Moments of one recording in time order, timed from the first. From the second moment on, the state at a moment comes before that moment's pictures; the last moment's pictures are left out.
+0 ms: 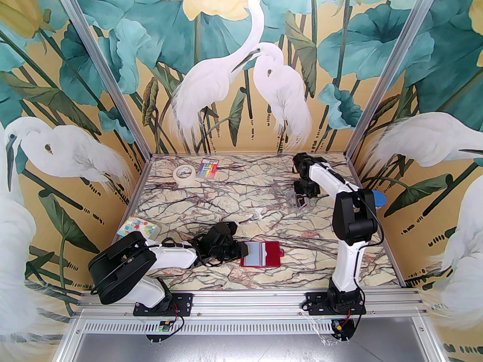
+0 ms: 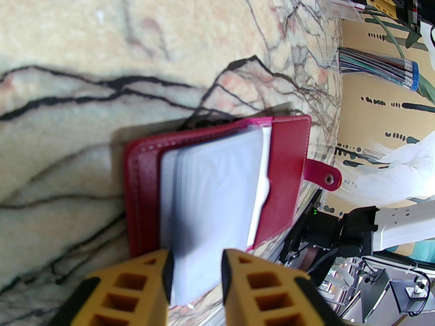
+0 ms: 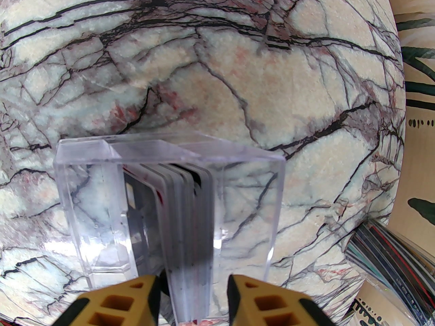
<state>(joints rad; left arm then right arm) -0.84 1.51 0.44 0.29 0.38 -1.07 0.19 2.01 1.64 -1.10 0.21 0.22</state>
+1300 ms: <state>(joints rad) -0.84 1.51 0.44 0.29 0.38 -1.07 0.20 2.01 1.66 -1.13 0.21 0.23</state>
